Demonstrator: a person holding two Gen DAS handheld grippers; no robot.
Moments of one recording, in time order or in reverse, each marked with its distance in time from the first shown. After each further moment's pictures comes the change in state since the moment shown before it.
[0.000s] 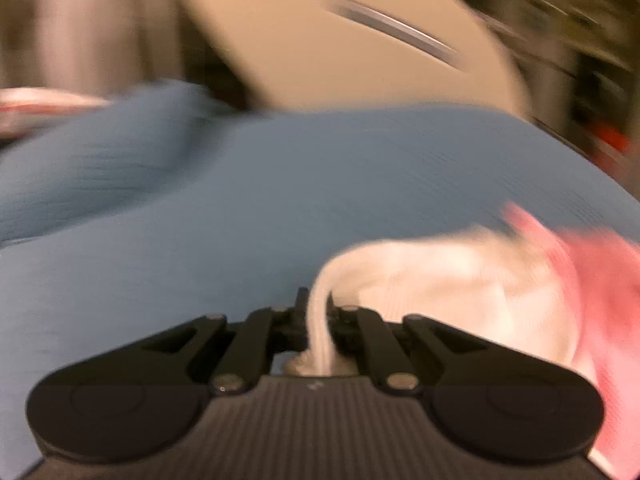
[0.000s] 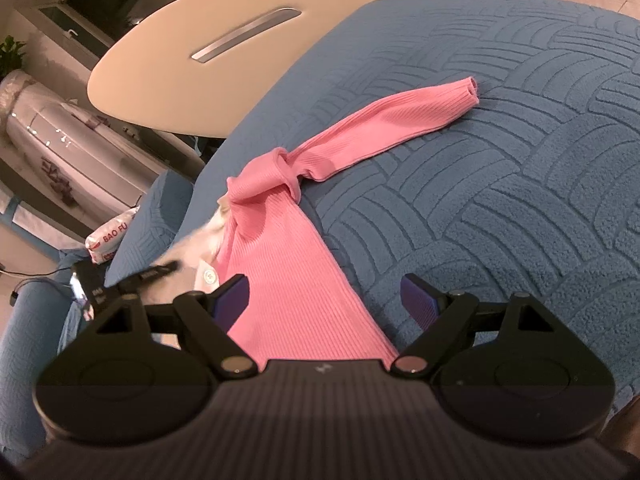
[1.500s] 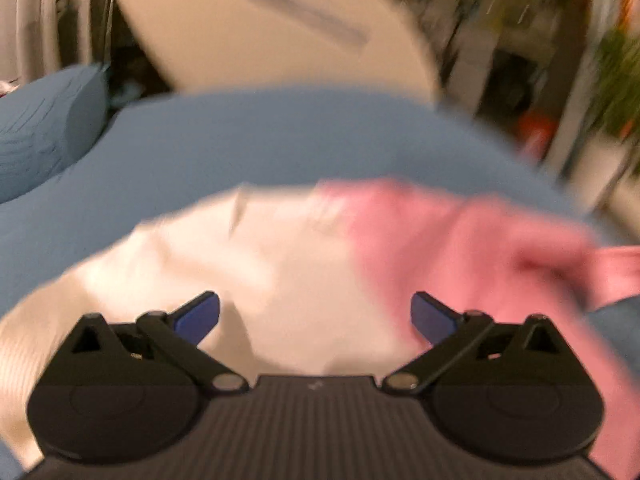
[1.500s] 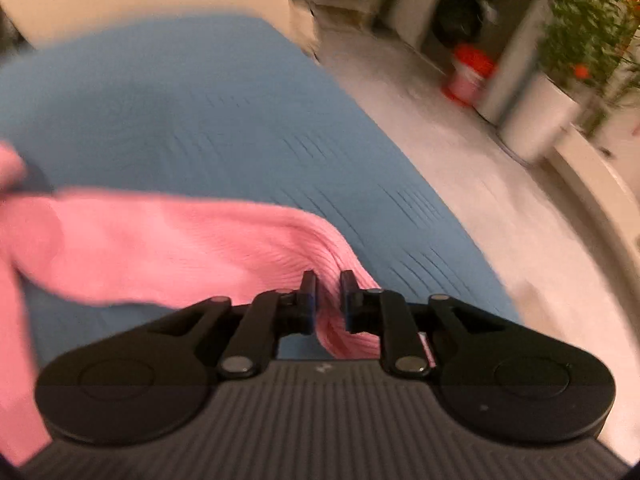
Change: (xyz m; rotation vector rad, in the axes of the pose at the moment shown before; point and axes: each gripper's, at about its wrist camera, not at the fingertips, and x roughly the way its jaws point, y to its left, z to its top) left arm -0.026 -0.090 -0.024 0.210 0.199 -0.352; right arm 0.082 -0.016 0.120 -0.452 0.145 -0.935
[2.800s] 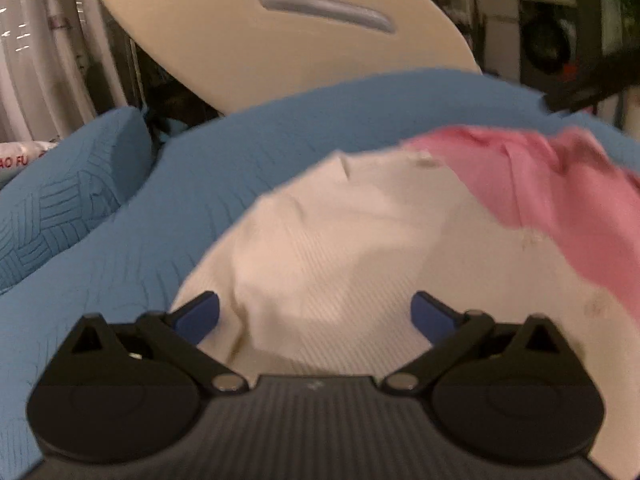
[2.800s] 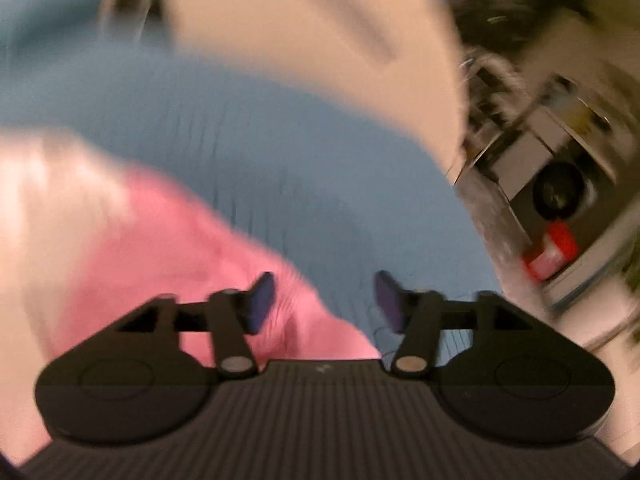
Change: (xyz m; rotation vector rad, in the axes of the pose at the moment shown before) left arm 0.007 0.005 0.006 0.058 -0.167 0.177; right arm -0.080 0.222 0.076 -0.256 -0.559 0.210
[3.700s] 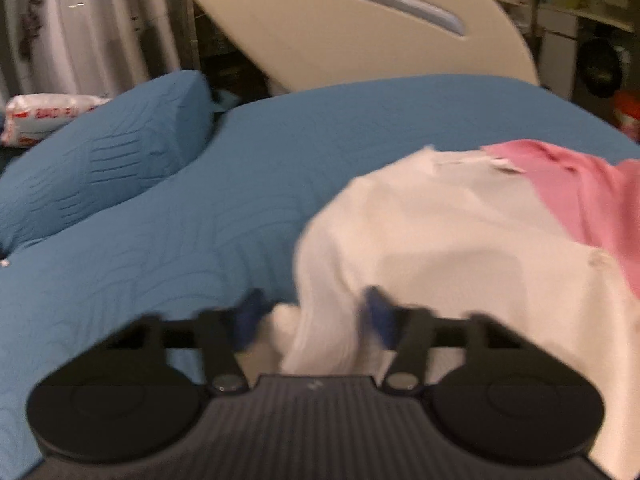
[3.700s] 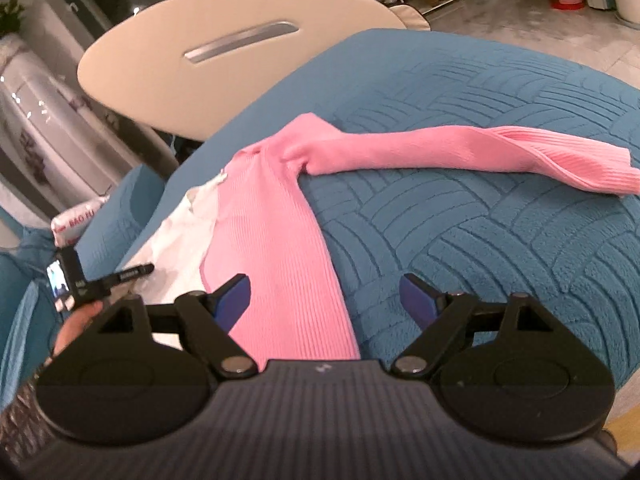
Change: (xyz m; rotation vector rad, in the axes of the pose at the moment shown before) left arm 0.005 0.036 -0.005 -0.098 0.087 0.009; right arm -0.193 -0.122 -0.225 0.773 0.160 0.423
